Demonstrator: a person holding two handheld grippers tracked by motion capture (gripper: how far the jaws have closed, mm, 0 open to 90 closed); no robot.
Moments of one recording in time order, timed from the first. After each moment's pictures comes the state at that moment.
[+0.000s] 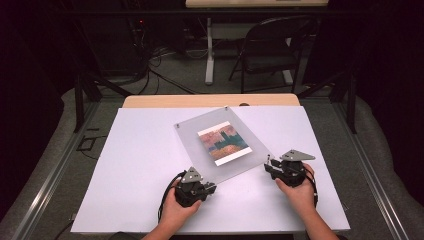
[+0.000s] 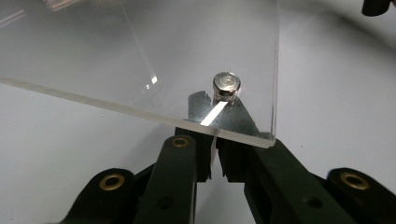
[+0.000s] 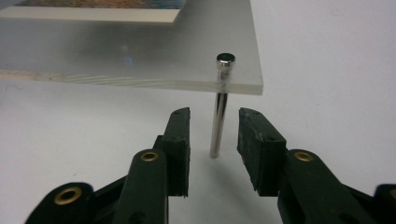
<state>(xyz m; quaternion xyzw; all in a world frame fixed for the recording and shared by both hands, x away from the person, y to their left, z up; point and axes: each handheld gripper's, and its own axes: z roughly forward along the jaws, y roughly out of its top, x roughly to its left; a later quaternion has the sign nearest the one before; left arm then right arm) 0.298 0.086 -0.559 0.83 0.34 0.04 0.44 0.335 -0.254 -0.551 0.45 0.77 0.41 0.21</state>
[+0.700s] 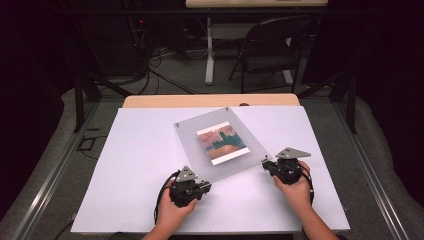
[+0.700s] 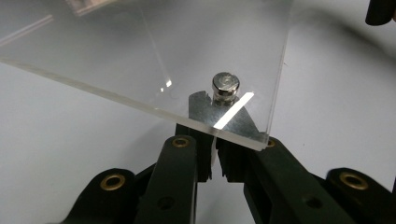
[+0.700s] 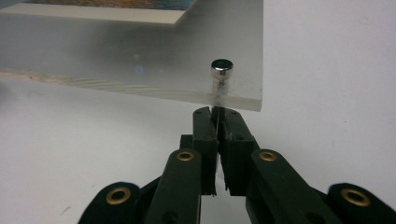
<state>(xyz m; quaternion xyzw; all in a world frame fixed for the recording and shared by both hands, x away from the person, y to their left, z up) 0.294 0.100 -0.547 0.82 0.37 0.05 0.43 0.341 -0.245 -0.548 0.43 0.77 0.42 0.19</state>
